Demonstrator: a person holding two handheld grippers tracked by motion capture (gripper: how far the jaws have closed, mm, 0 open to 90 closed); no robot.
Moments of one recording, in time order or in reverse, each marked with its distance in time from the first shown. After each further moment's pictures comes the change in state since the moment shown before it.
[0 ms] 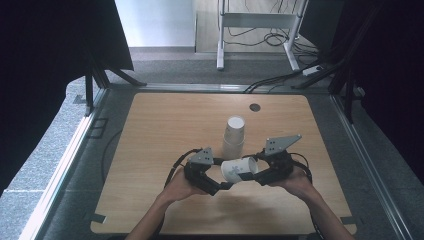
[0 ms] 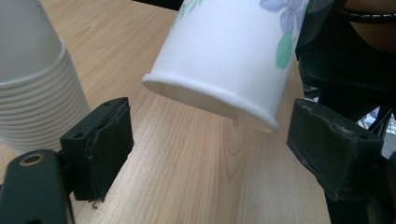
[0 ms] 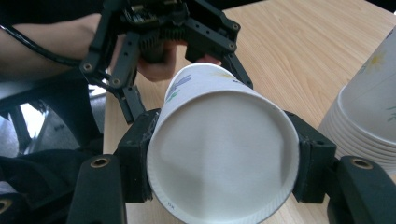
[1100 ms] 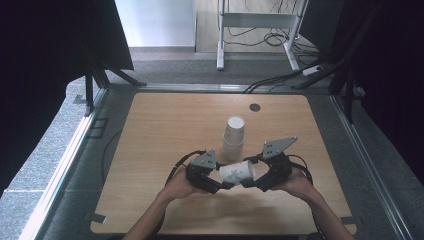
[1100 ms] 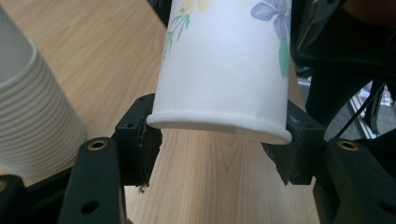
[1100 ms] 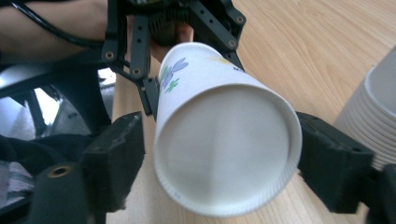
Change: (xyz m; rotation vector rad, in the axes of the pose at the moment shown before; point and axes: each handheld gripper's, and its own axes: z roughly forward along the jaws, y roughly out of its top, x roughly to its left) left arm 0.001 0.003 0.001 0.082 -0.032 0.080; right arm -0.003 -0.007 0.007 0.064 0.032 -0.012
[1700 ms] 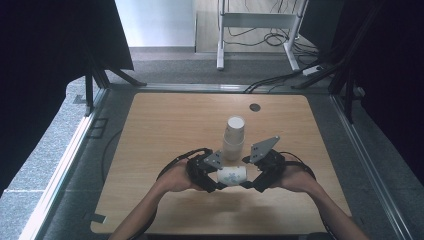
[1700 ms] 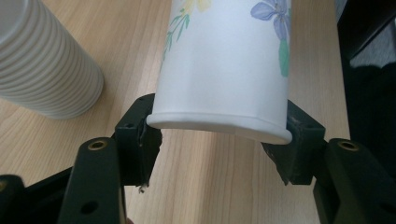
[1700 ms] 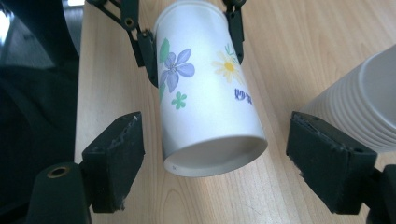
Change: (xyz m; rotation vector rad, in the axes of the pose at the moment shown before) left arm 0.000 0.023 0.000 0.351 0.042 0.090; right arm 0.007 0.024 0.014 0.290 -0.069 -0.172
